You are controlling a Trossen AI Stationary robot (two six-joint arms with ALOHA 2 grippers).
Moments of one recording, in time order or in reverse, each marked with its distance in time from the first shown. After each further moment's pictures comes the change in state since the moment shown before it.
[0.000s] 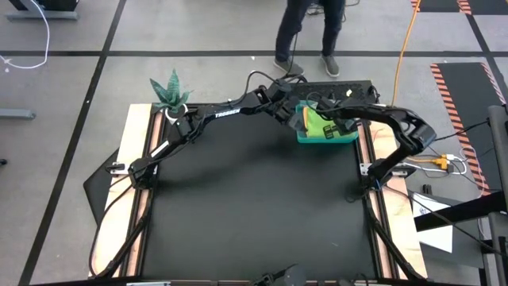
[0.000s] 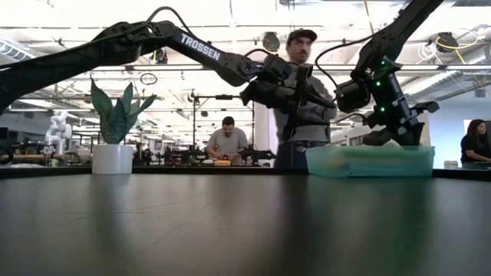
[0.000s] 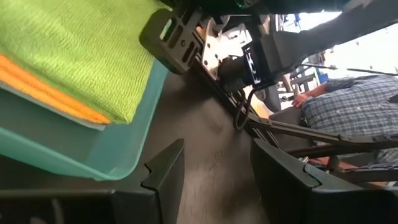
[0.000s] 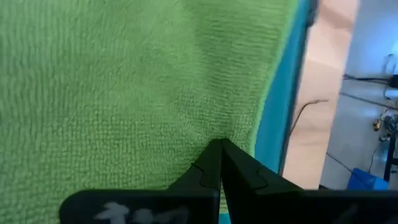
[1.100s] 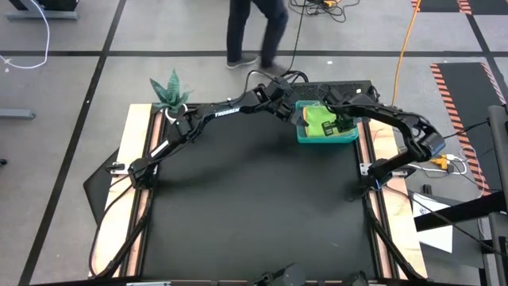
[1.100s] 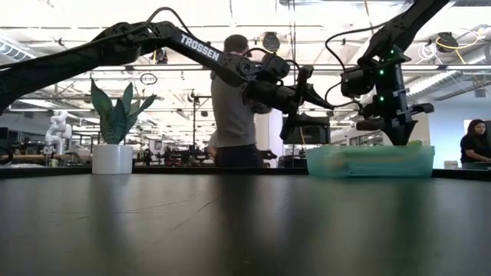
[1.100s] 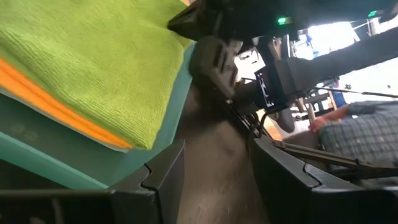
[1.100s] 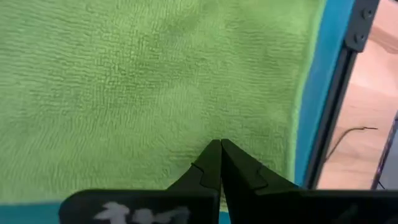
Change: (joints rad) left arm 0.008 -0.001 0.000 0.046 -0.091 -0.021; right arm -0.064 -0.118 0.014 0.062 -0.194 -0.176
